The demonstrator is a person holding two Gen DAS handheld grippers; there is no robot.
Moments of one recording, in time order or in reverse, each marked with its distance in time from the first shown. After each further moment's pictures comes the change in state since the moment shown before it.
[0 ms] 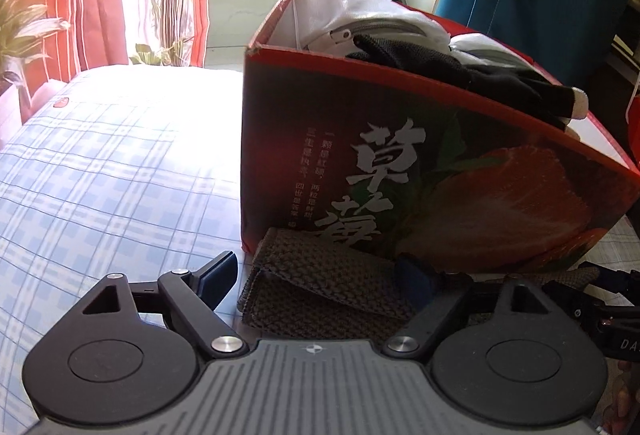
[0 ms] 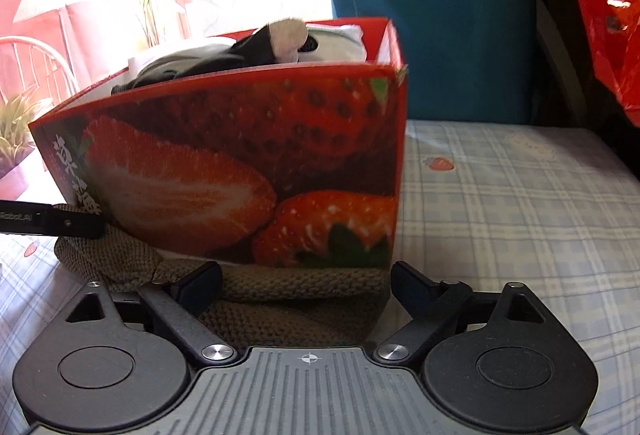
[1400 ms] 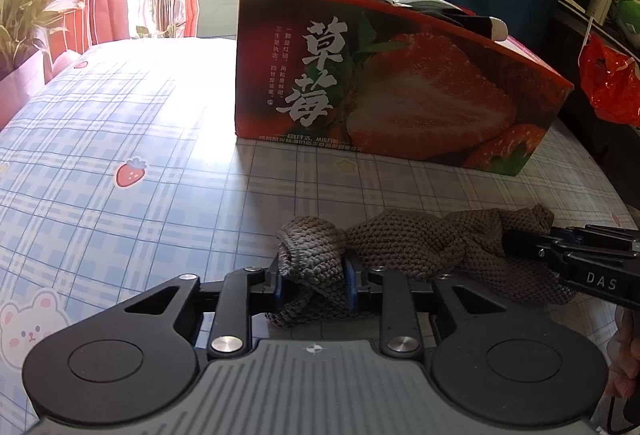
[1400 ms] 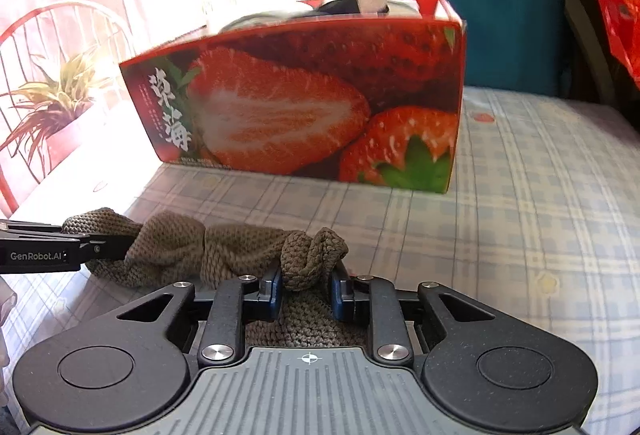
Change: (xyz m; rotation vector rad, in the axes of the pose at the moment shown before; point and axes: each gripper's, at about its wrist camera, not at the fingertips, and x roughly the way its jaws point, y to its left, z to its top) left arm -0.060 -0.022 -0.077 0.045 0.012 -0.033; right arm -0.052 0.034 -0.041 -0.053 0.065 0.102
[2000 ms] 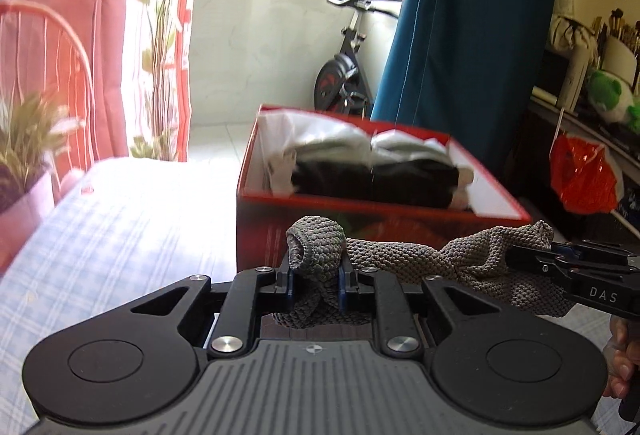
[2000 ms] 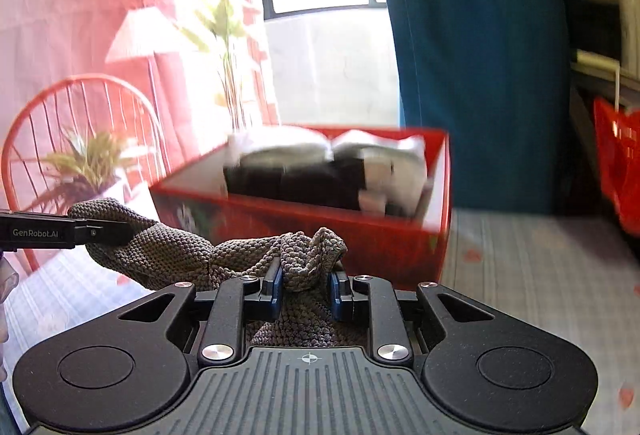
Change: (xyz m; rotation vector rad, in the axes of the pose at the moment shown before) left arm -0.062 0.000 0.078 0.040 -0.262 -0.020; right arm -0.054 0.000 0.078 -0.083 -0.229 0.034
